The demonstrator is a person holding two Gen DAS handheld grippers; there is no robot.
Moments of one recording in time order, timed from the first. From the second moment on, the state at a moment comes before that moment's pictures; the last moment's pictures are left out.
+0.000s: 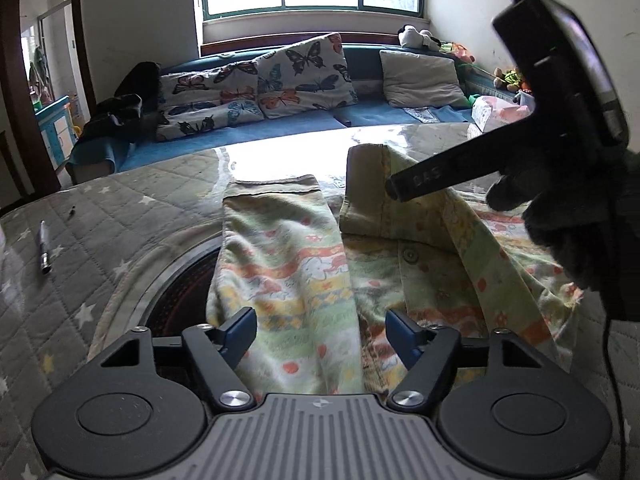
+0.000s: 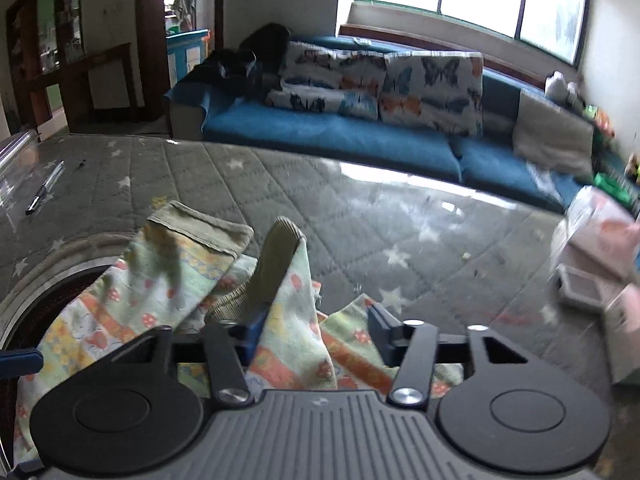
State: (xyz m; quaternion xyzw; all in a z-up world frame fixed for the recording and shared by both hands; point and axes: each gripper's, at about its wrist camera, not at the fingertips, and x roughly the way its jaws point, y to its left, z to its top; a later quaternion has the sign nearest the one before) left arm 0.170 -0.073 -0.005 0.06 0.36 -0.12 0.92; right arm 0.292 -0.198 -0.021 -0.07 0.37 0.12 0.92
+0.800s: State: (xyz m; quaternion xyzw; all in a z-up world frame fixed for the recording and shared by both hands) left arm 0.102 0.049 0.020 -0.02 0.32 0.01 0.95; right arm 0.150 -0.332 0.042 0.04 0.27 0.03 0.96
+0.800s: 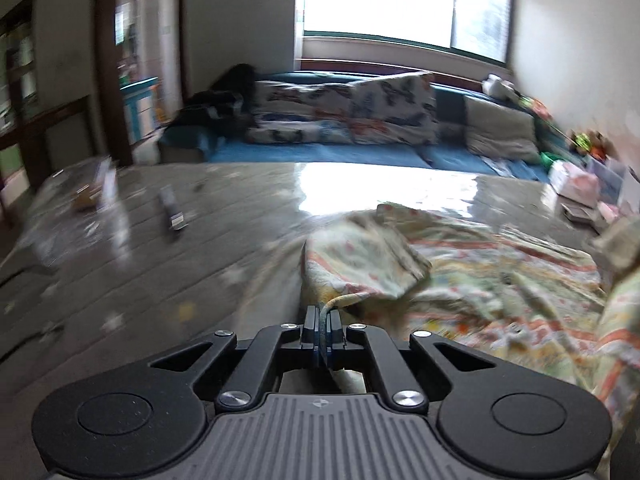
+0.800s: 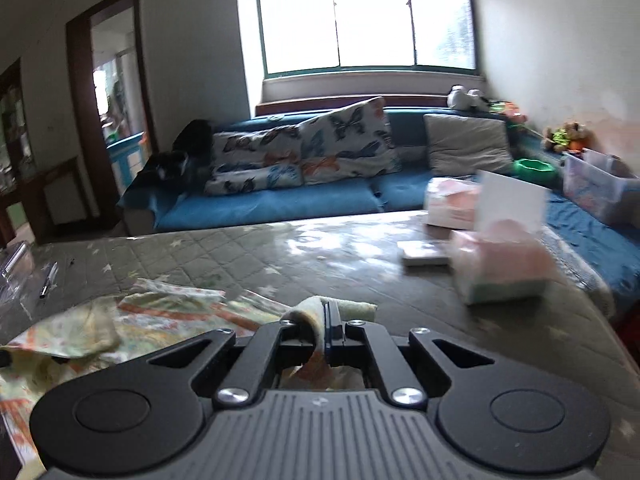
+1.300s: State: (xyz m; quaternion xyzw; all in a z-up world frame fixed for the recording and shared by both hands) left arm -0.008 0.094 -0.012 -0.08 0.38 0.05 0.92; right arm 0.055 -0.422 -0.022 0.13 0.34 -0.03 0.93
